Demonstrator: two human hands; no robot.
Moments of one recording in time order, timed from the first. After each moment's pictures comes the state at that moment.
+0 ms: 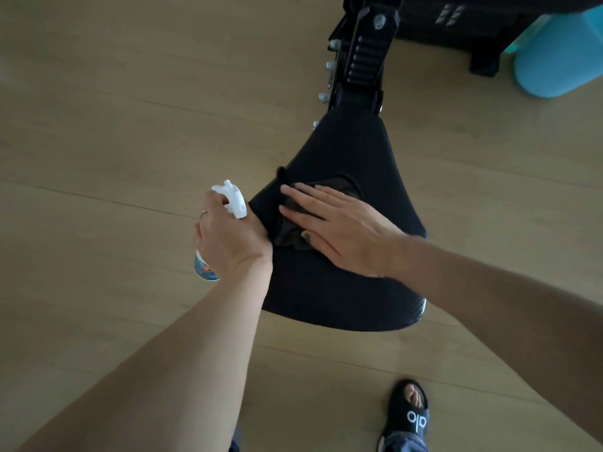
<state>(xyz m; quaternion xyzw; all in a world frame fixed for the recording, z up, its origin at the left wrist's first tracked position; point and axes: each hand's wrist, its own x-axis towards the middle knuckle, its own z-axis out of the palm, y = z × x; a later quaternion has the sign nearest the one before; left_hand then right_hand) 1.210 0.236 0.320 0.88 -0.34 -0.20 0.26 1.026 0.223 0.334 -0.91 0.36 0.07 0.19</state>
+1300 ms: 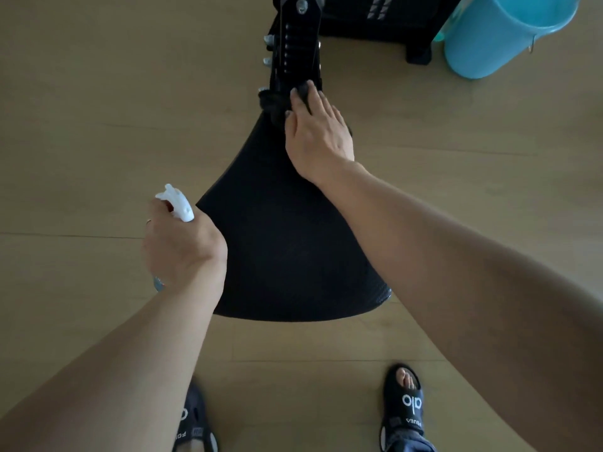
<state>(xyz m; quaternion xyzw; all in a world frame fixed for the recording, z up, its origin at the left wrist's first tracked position) 1.214 0.234 0.313 0.88 -0.33 -0.22 0.25 1.025 0.138 0.318 -0.62 0.75 -0.06 0.21</state>
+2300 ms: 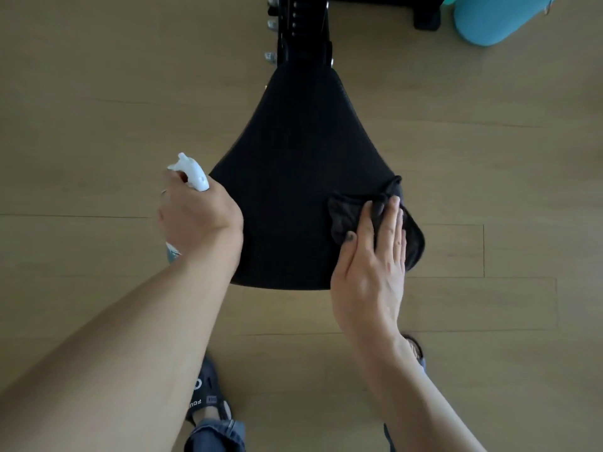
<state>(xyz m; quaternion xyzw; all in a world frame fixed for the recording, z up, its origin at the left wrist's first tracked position) 1.210 0.231 0.326 0.88 -0.32 -0.26 0.24 1.065 0.368 0.335 -0.46 0.87 -0.10 0.15</state>
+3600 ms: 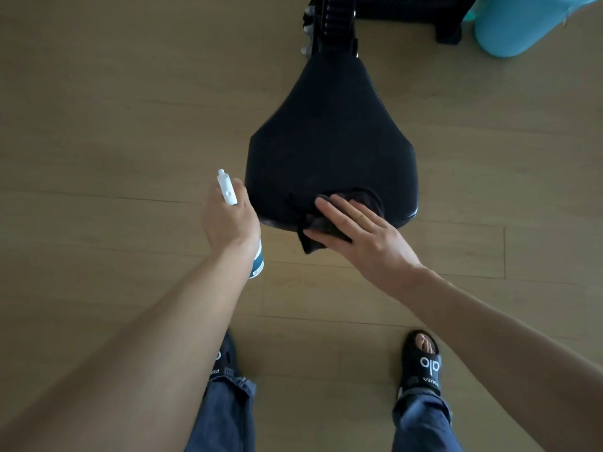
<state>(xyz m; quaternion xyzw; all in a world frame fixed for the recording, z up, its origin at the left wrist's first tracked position) 1.255 0.323 0.348 0.84 -0.35 -0.33 0.24 1.029 0.406 0.323 -0.88 0.47 -0.09 0.05</state>
